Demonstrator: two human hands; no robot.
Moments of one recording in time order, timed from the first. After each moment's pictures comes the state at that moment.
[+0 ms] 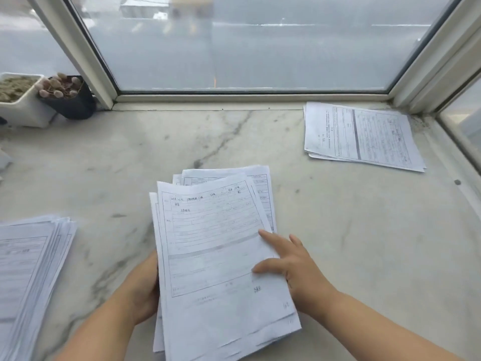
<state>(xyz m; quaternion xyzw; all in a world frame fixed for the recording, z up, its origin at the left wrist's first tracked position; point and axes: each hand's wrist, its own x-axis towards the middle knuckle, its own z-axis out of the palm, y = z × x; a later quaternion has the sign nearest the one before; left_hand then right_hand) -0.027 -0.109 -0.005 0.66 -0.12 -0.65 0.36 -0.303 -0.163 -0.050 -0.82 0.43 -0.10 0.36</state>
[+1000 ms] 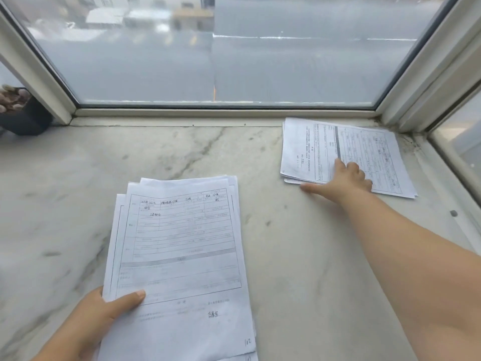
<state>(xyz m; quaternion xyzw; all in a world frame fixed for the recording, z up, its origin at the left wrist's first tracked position) -0.054 -0.148 -0.020 0.76 -0.12 -0.54 0.33 -0.405 -0.431 -0.038 -0.61 0.77 0.07 0.16</state>
